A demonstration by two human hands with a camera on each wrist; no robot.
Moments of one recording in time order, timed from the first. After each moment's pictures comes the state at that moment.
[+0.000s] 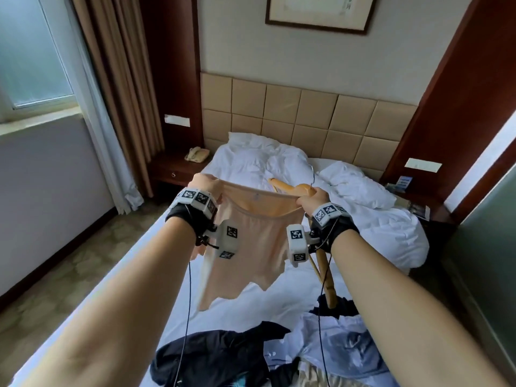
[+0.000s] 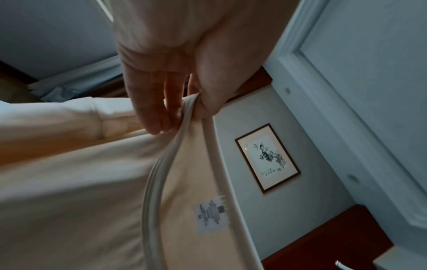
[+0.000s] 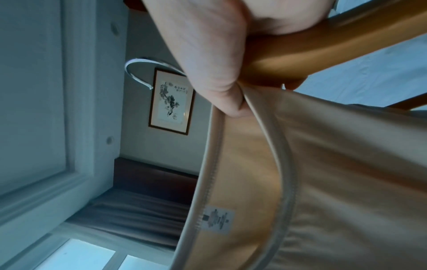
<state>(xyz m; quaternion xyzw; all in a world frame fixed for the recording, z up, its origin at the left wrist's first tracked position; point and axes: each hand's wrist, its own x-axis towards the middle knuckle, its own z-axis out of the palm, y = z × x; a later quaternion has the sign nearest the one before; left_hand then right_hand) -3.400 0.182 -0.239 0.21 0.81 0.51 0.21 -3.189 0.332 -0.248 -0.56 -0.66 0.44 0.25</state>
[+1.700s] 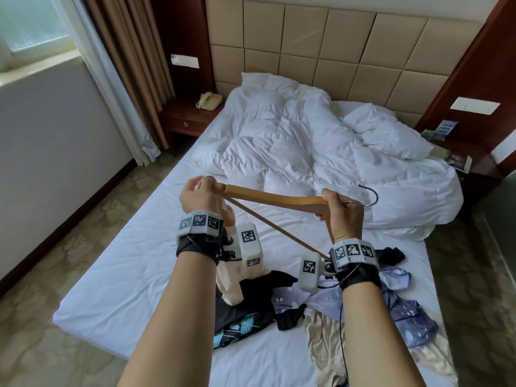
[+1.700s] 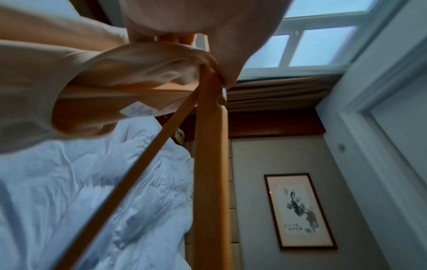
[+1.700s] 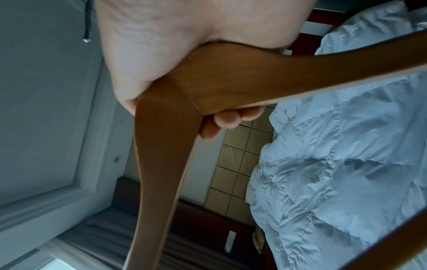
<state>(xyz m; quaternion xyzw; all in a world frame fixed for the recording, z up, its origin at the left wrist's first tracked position) -3.318 0.154 -0.329 -0.06 0.67 0.73 0.13 -3.103 0.285 -0.341 -0.45 -0.59 0.52 0.43</state>
